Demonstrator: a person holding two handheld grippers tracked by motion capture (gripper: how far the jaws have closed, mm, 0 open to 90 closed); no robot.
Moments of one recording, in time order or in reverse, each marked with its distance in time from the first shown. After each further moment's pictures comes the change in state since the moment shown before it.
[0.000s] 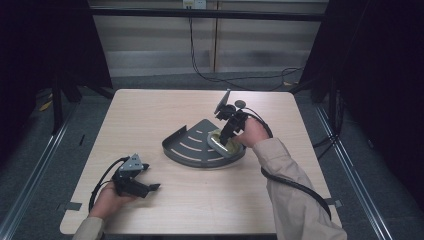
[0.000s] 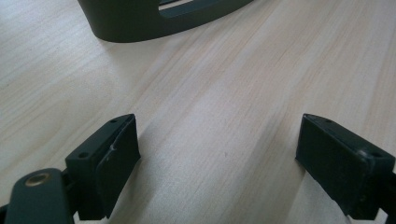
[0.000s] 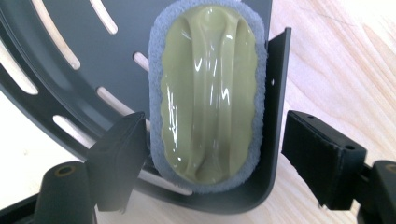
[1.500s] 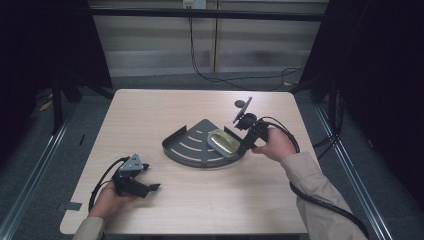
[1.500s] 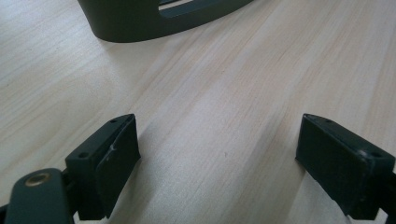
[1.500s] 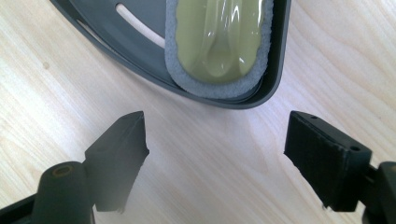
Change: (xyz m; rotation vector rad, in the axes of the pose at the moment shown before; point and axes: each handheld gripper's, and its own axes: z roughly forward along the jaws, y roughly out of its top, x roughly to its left) left arm 0.000 0.000 0.000 0.001 0.003 0.001; right arm 0.001 -0.069 -0.027 -0.028 0.035 -0.025
